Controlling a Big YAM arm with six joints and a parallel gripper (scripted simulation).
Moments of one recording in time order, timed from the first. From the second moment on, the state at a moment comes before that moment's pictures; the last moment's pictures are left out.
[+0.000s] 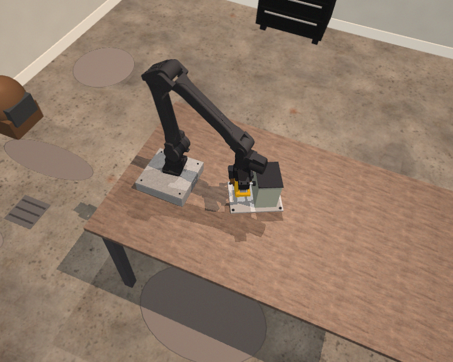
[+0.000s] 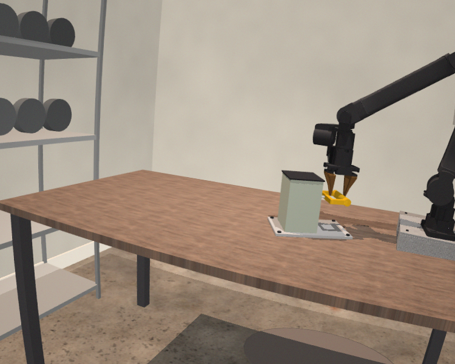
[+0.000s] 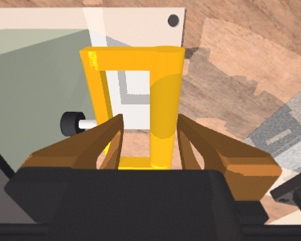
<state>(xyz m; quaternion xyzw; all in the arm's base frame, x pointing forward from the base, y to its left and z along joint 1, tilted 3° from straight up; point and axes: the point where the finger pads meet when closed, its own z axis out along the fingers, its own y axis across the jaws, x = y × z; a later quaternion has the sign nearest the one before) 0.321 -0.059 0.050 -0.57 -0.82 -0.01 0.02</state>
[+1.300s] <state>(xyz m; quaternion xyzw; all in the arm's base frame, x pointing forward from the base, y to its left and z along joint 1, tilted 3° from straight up) 0.307 -0.056 0.038 -0.57 -0.82 -0.01 0.03</state>
